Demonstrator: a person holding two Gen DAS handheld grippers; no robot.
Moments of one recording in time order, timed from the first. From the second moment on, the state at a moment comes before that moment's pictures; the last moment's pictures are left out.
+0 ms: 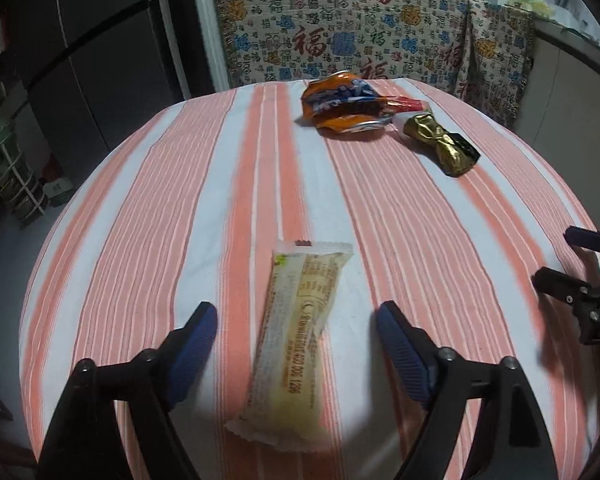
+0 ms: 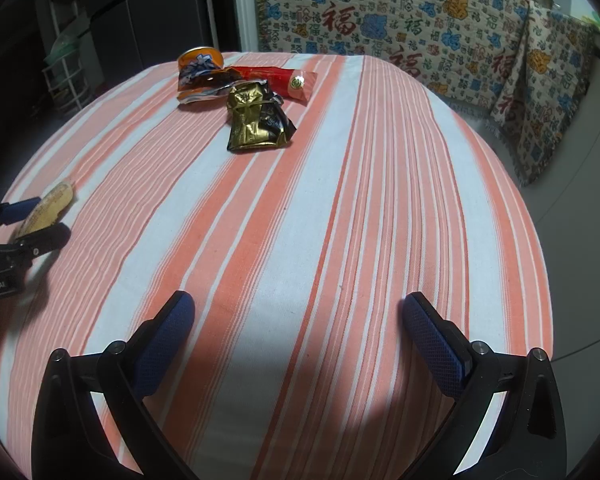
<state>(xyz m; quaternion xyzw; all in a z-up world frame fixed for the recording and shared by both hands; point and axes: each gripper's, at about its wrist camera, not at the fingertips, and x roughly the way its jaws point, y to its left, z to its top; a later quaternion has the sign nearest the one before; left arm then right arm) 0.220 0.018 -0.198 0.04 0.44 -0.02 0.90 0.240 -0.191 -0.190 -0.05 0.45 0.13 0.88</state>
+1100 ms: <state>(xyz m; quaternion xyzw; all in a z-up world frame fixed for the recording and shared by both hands) 0.219 0.025 -0.201 0.02 0.44 -0.02 0.90 0.261 -0.148 -0.183 -0.06 0.43 0.20 0.88</state>
